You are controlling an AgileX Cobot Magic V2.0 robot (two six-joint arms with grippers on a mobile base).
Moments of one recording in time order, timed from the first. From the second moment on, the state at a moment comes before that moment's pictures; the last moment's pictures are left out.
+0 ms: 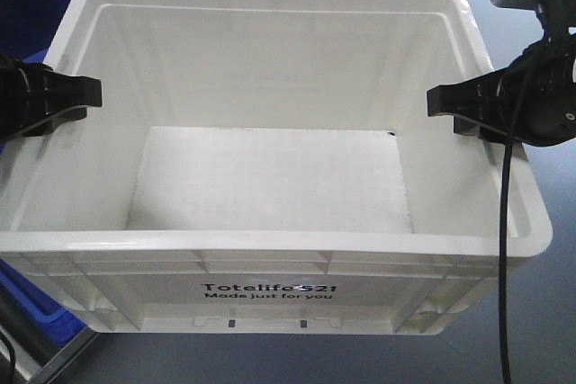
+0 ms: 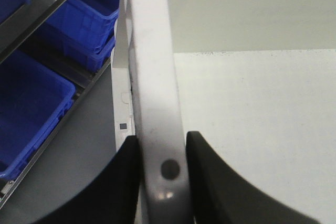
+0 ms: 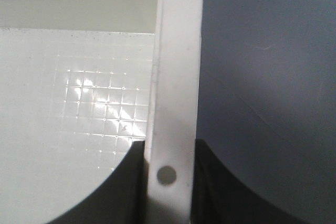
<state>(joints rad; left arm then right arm) -0.30 1.16 -1.15 0.02 0.80 -0.28 0.35 1.24 -1.23 -0.10 0.93 0.33</state>
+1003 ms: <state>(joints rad) -0.30 1.16 -1.15 0.02 0.80 -0.27 0.35 1.24 -1.23 -0.10 0.93 0.33</state>
